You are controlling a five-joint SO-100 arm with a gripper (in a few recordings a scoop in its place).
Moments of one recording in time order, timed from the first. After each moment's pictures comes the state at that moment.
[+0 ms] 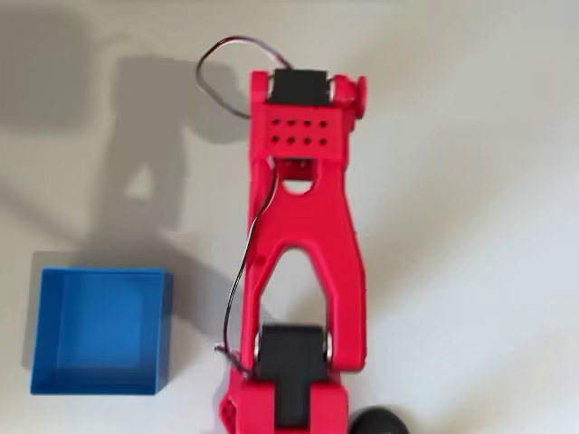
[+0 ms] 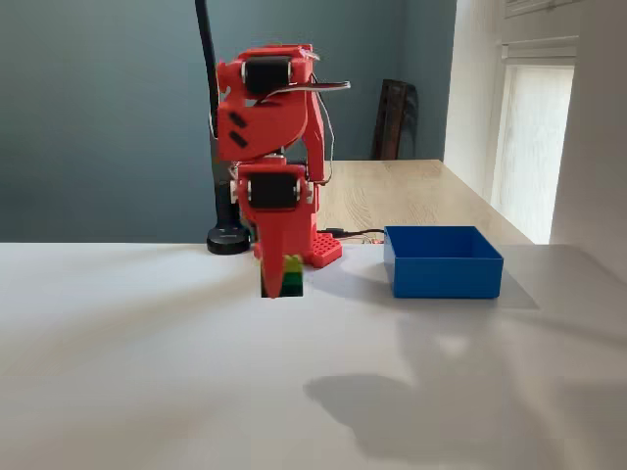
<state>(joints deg) 1.9 96.1 94.2 67.7 -8.0</state>
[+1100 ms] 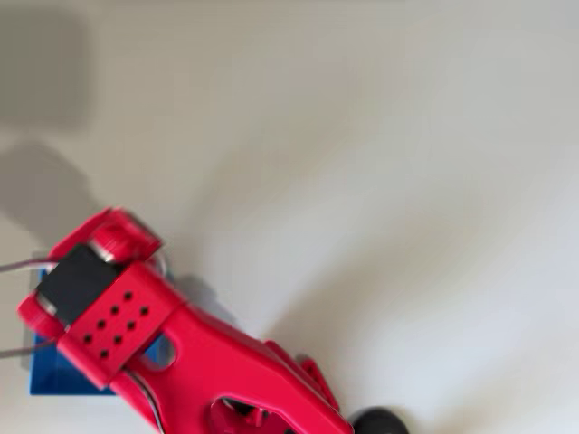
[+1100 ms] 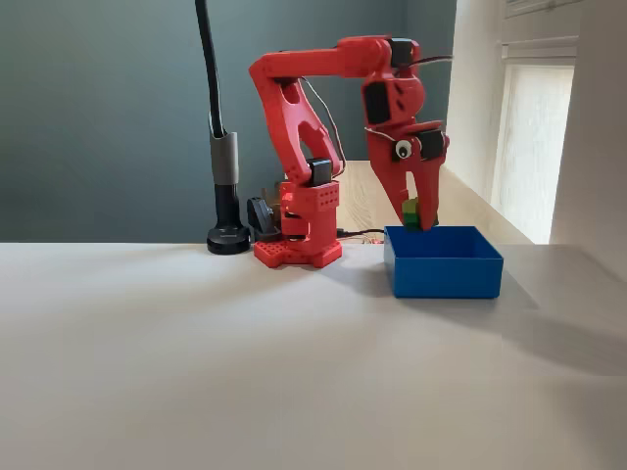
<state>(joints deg) -48.4 121.9 114.5 76.5 9.5</state>
